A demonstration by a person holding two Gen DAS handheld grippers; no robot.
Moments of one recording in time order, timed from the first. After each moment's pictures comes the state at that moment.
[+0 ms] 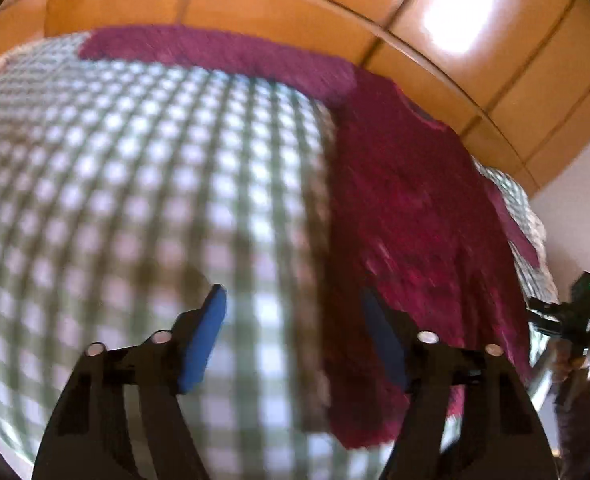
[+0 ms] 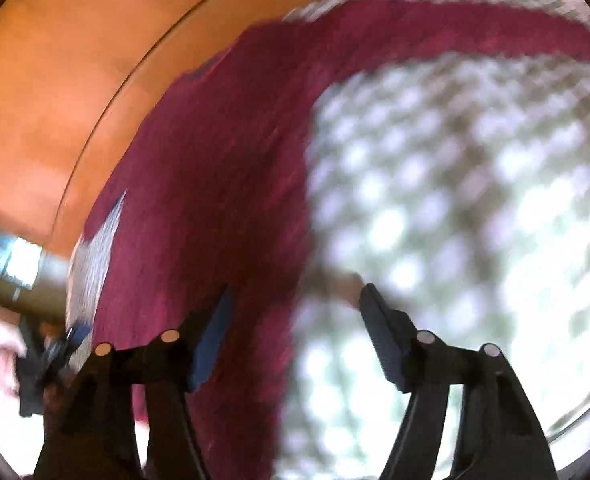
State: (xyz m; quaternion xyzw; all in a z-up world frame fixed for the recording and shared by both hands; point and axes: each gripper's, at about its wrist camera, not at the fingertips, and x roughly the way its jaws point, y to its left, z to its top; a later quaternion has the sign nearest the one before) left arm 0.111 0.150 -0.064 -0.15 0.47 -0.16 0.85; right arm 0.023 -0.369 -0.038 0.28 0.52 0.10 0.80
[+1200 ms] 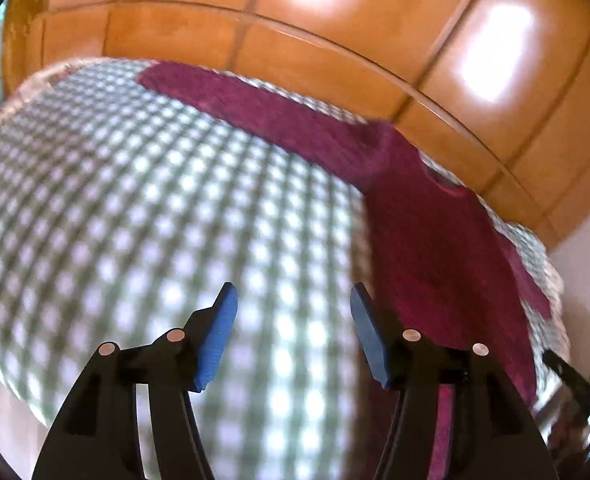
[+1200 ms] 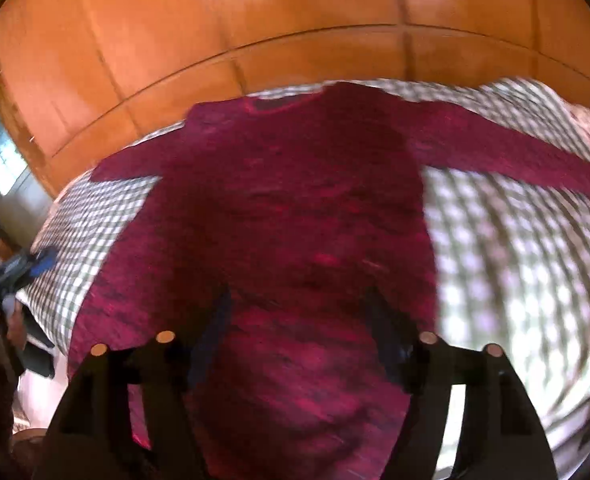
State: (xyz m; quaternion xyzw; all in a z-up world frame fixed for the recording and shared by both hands) left arm 0.117 0.174 -0.019 -0.17 0.41 -0.04 0.89; right arm 0.025 -0.291 0.025 0.10 0.44 0.11 0.89
